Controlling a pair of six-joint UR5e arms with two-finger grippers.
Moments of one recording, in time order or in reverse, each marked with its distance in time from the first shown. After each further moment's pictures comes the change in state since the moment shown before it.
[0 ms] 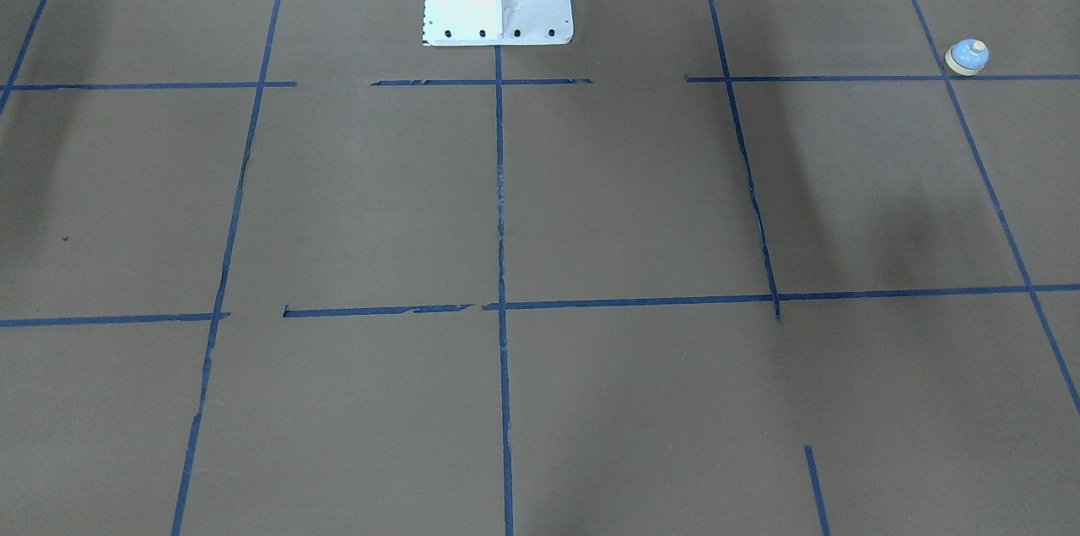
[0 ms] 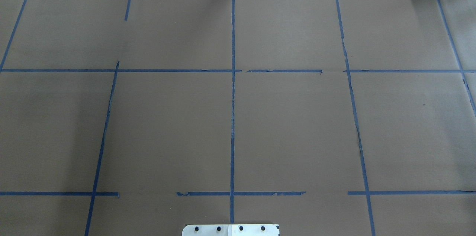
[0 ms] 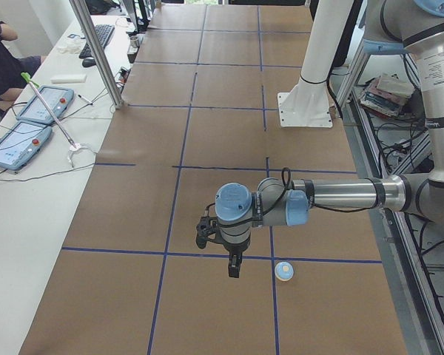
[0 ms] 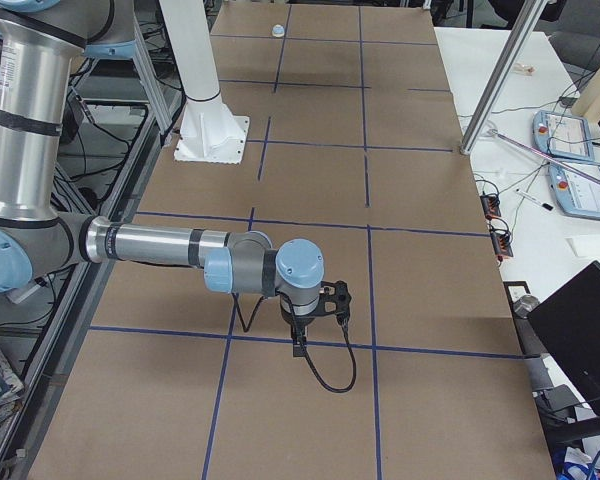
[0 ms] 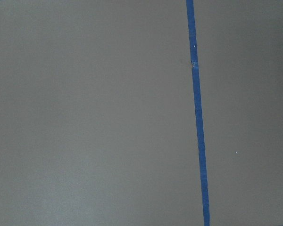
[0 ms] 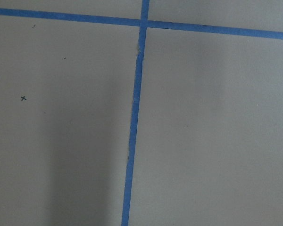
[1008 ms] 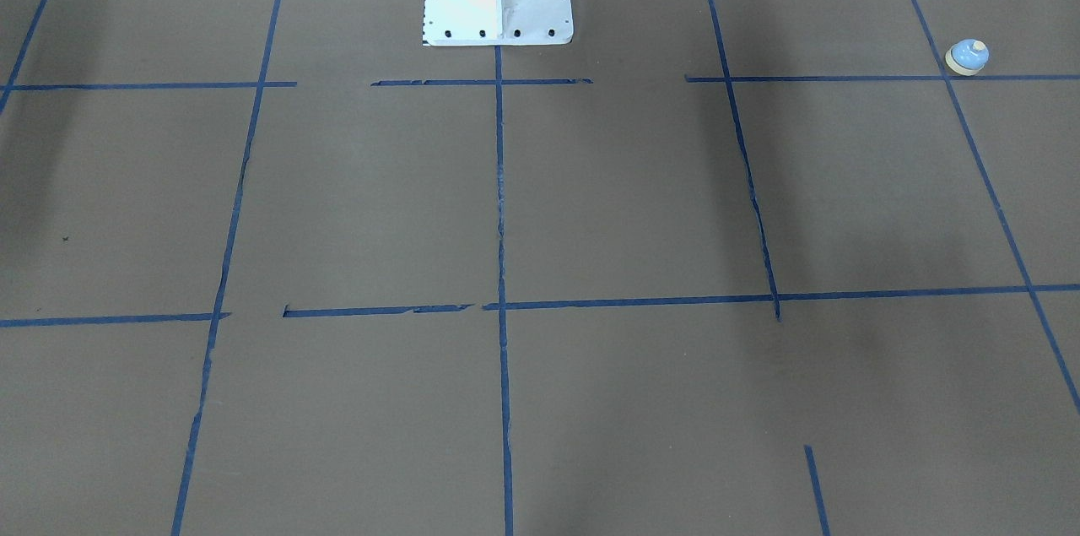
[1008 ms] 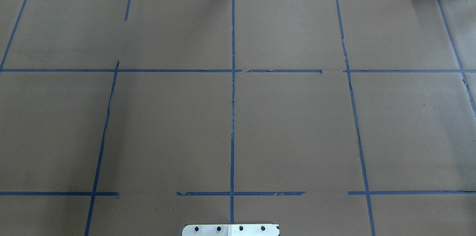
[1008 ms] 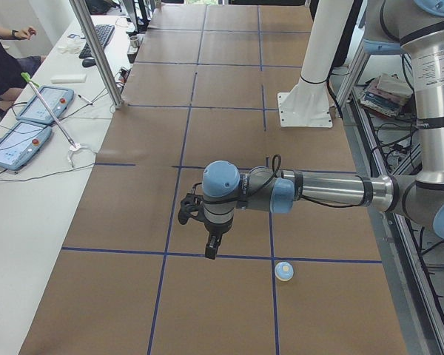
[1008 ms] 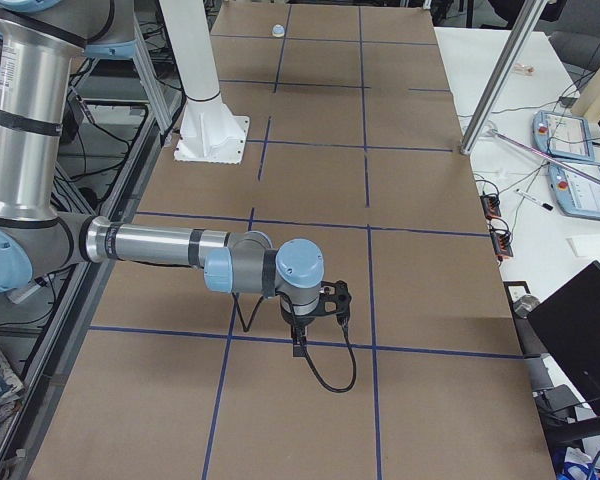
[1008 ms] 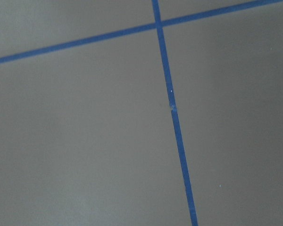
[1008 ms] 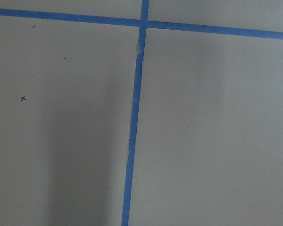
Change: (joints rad) left arm 0.008 -0.083 -0.026 -0.085 -0.007 -0.004; right arm 0.000 0.000 0.001 0.000 -0.001 0.001
